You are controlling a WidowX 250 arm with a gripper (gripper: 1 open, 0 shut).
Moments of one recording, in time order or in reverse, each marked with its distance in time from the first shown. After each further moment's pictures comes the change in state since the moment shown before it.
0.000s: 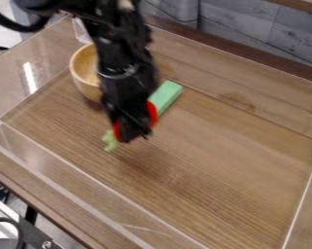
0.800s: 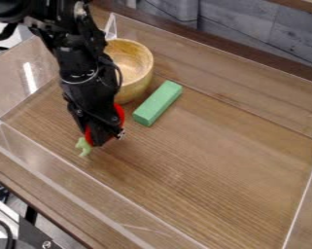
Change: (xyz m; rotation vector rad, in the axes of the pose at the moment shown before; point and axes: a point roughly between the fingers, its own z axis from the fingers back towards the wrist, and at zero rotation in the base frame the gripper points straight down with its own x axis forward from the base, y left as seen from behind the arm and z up) arm -0.023 0.020 -0.017 -0.027 0.004 0.146
